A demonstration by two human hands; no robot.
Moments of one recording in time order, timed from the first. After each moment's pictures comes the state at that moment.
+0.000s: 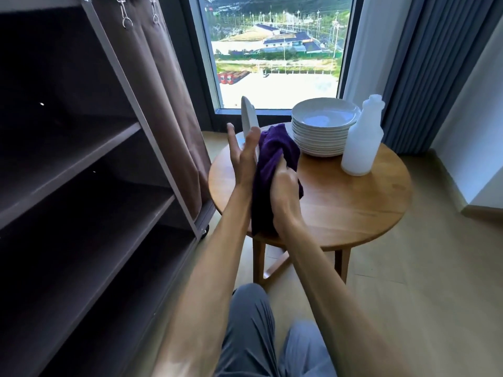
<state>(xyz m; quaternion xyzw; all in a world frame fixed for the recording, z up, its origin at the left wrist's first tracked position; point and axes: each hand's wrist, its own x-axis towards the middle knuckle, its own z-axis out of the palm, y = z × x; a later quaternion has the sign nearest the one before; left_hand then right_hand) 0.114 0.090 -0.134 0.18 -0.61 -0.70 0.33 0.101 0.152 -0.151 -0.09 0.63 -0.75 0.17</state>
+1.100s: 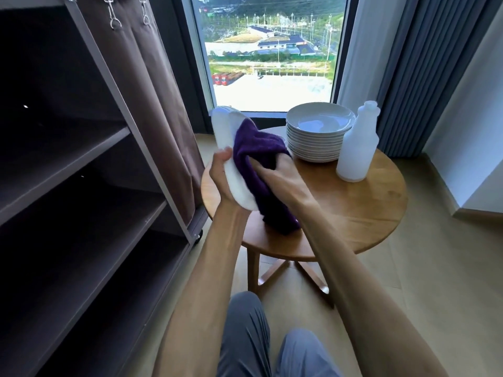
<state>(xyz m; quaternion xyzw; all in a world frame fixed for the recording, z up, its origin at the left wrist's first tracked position) 0.110 0.082 -0.131 0.01 -0.28 -0.92 0.27 0.054 0.166 -0.132 -0.32 0.69 -0.64 0.13</state>
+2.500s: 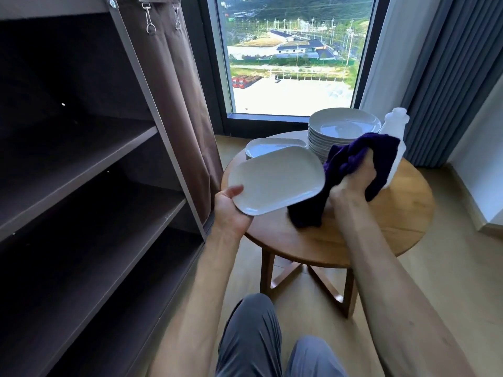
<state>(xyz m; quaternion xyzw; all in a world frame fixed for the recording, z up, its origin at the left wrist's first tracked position) 0.149 0.043 -0.168 0.25 -0.25 -0.90 0.25 0.012 0.186 -0.144 -0.02 0.56 -0.83 0.03</state>
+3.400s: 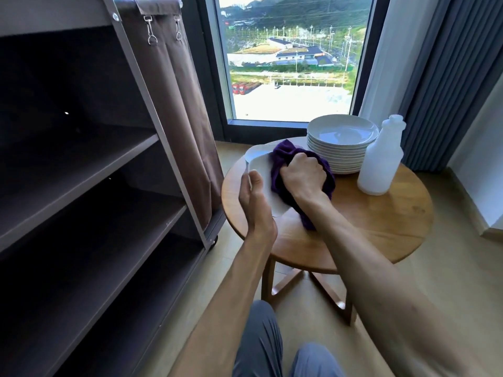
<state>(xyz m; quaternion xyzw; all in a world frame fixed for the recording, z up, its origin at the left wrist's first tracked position) 0.113 0.094 -0.165 0.24 -0.43 -0.74 0.46 0.028 0.128 -0.120 -0.19 0.93 -0.32 -0.03</state>
